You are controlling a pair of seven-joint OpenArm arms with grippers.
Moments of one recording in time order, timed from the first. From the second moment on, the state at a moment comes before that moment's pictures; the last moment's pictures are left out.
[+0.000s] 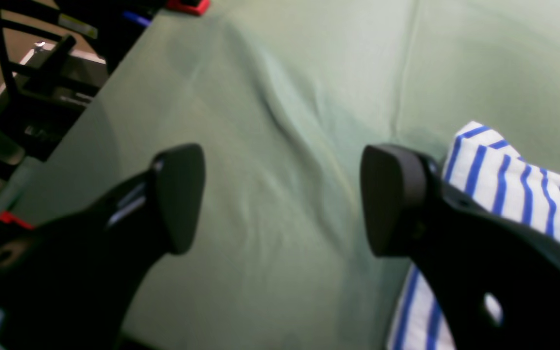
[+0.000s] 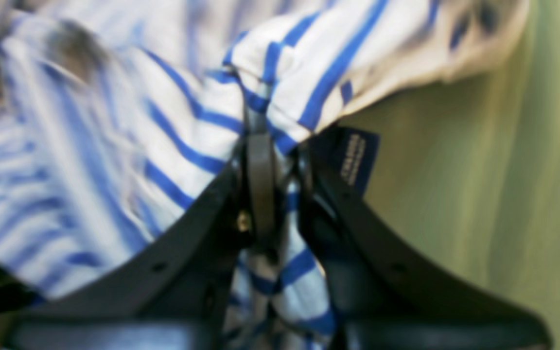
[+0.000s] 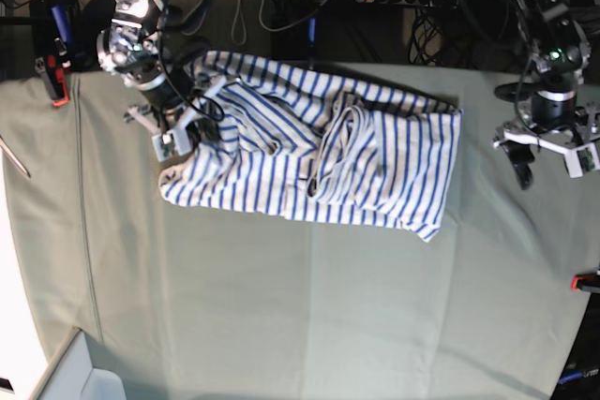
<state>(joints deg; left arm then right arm) 15.0 -1.7 -32.7 99.3 -6.5 -13.1 19.2 -15.2 -9.6 20.6 89.9 -10.6 39.1 -20.6</state>
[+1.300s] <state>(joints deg) 22.7 -2.8 -47.9 99.9 -6.8 -13.2 18.9 8.0 -8.2 -28.7 80.7 -10.6 39.0 -32.2</state>
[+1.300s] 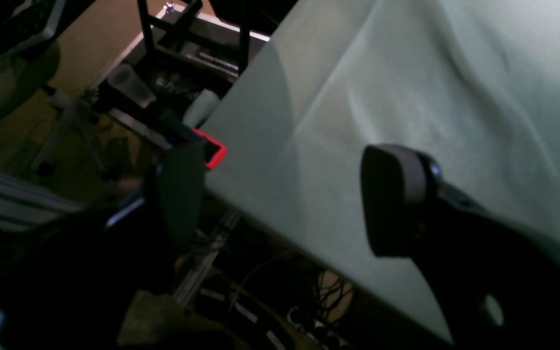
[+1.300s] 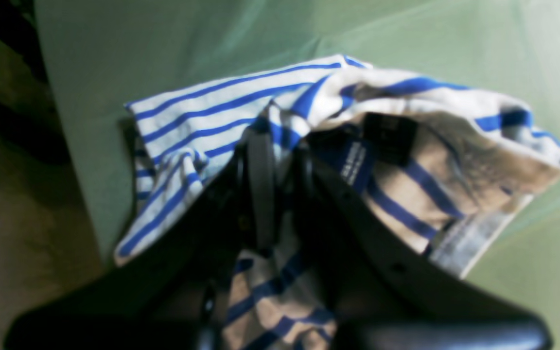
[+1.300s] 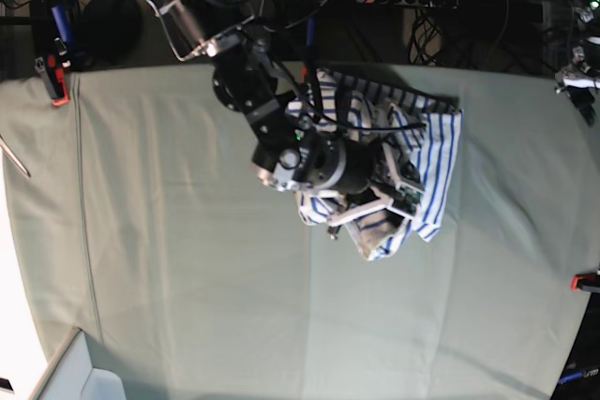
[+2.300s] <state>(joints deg) 20.4 -2.8 -47.7 99.6 -6.5 -13.2 18.8 1.9 -7.4 -15.2 98.4 -10.5 39.1 -29.4</state>
